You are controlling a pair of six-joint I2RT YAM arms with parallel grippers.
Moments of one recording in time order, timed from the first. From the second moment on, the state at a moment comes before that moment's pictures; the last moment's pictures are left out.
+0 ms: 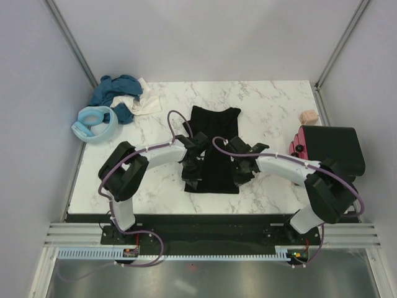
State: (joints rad) left arm -0.75 1.89 1.22 -0.79 0.16 -0.56; right arm 0.68 1.59 0.95 -0.66 -0.01 0.42
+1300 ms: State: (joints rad) left arm -0.70 1.07 0.95 -0.91 -0.07 -0.78; right arm 0.73 0.79 0.92 -0.97 0.15 0.71
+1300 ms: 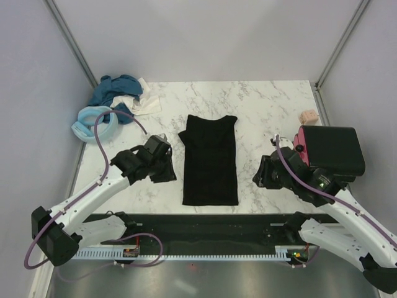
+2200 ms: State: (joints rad) left arm -0.67 1.02 0.78 -0.94 0.01 -0.80; right arm 0.73 0.72 0.88 -1.11 0.19 0.67
